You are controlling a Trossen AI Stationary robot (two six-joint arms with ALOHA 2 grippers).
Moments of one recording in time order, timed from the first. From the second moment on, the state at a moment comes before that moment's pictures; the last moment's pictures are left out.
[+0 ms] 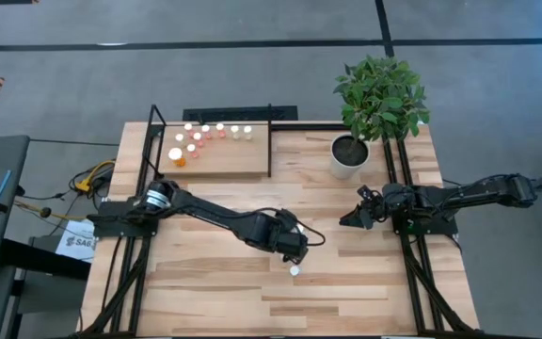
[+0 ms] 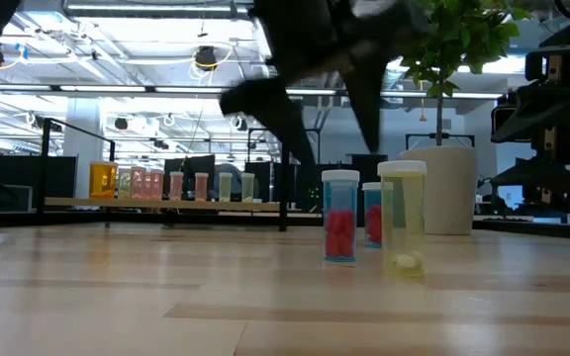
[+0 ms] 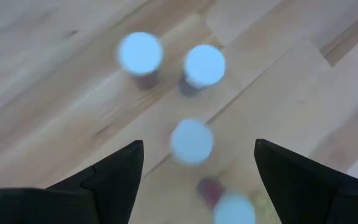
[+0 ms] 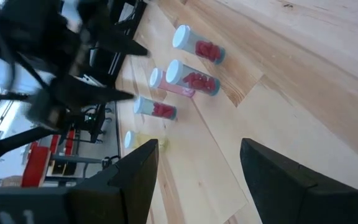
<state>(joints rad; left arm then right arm) -0.27 2.18 1.86 -0.91 -0.32 -1.13 0.01 0.44 0.00 0.06 -0.18 1.07</state>
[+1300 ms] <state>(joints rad) -0.27 2.22 1.86 -0.94 -0.33 -1.14 0.01 0.44 0.00 0.06 -0.18 1.07</state>
